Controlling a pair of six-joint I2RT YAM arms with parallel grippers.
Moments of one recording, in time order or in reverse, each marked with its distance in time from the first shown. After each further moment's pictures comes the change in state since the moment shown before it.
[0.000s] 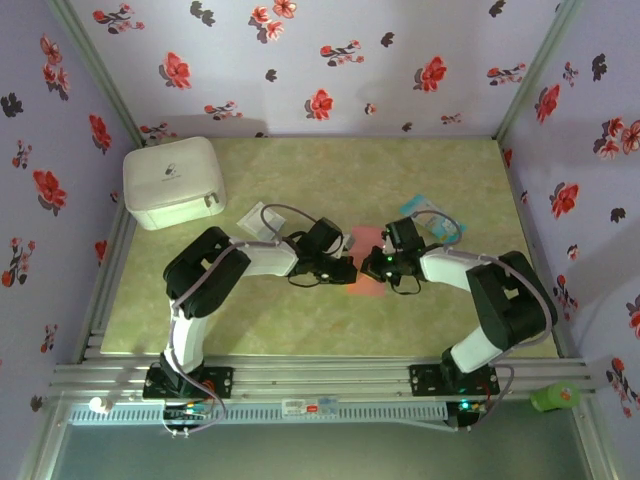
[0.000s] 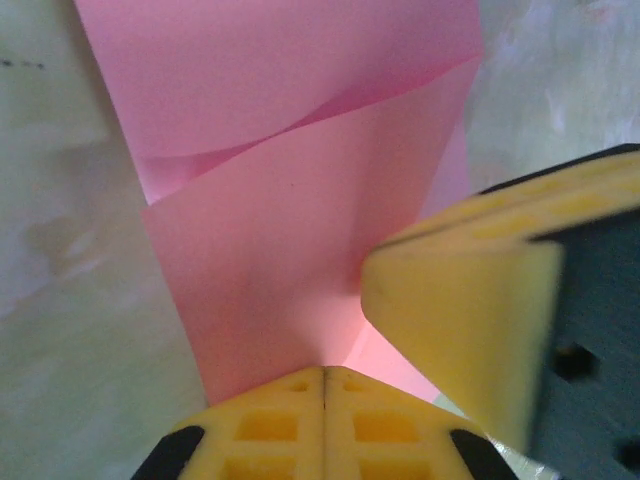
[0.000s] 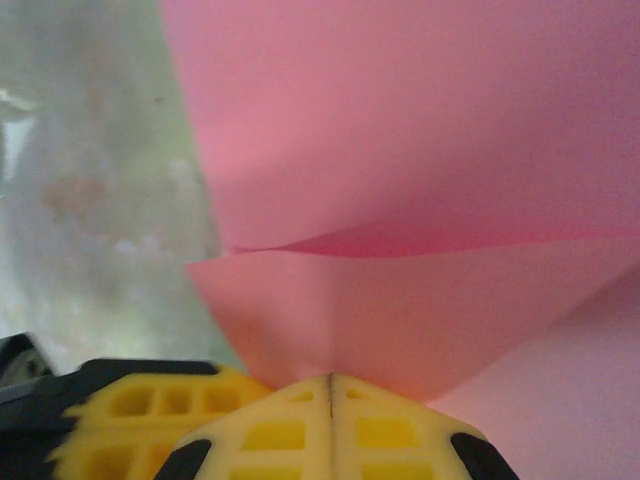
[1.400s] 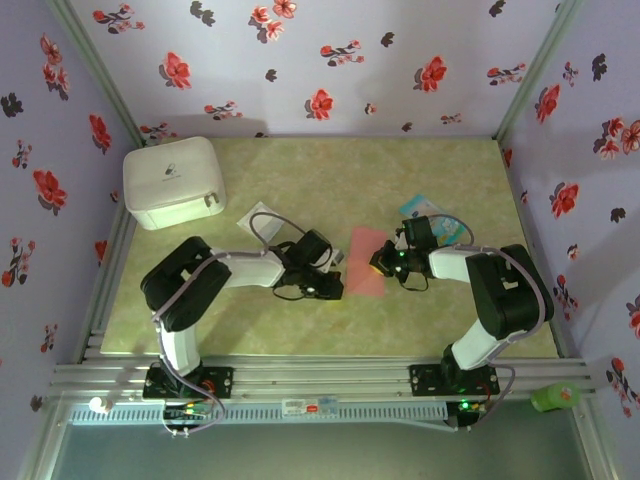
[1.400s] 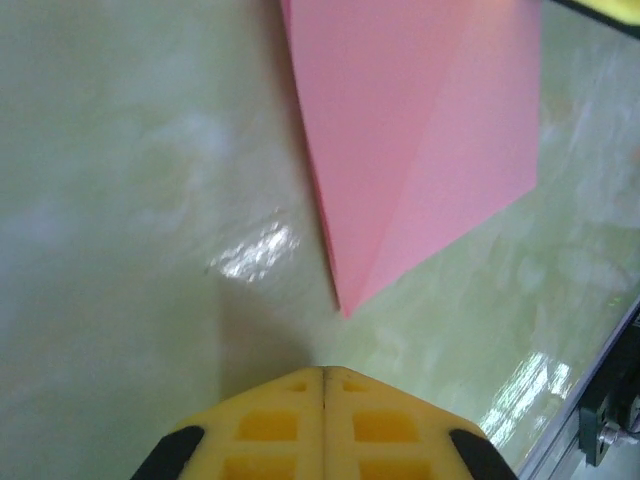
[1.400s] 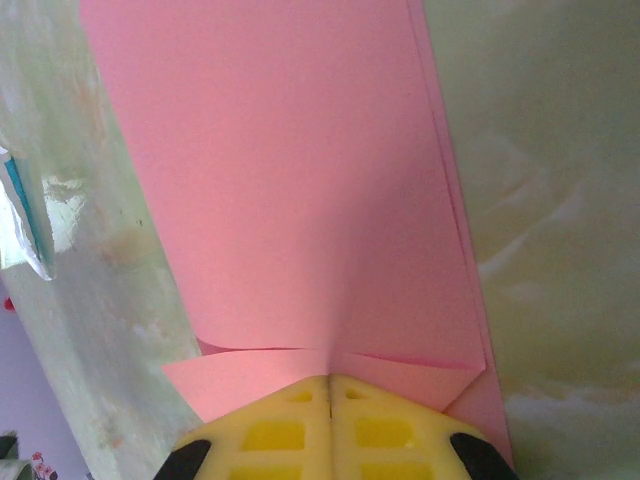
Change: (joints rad) left arm -0.019 -0.172 -0.159 -0.120 -0.002 0.047; right arm -0.130 0.045 -0.034 0.124 -0.081 0.057
